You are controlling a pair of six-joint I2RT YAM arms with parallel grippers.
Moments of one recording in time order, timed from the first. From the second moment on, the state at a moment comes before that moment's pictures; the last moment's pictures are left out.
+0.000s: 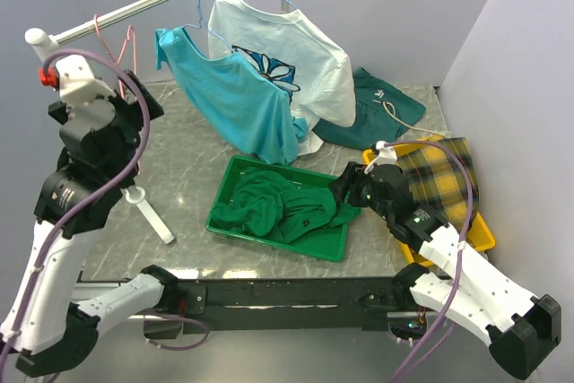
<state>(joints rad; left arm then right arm) -0.50 0.96 1.57 -0.68 -0.86 -0.32 0.58 0.81 0.63 -0.32 0.13 0.62</state>
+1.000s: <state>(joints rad) 0.06 1.10 1.53 -0.62 0.01 -0.44 0.58 0.77 0.63 -0.36 0.12 0.60</state>
